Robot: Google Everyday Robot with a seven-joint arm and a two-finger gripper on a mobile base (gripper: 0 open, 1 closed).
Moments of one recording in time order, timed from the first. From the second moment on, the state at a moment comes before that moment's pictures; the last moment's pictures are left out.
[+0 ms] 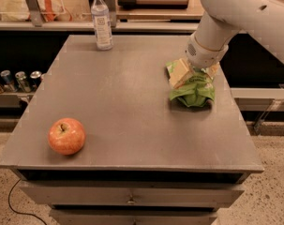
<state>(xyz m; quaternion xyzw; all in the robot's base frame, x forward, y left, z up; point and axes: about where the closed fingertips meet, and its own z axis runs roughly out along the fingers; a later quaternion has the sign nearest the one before) 0.608 -0.168 0.849 -0.17 0.98 0.04 0.13</state>
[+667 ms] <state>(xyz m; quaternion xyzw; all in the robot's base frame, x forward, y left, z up) 0.607 -0.167 0.847 -0.17 0.98 0.05 0.13</state>
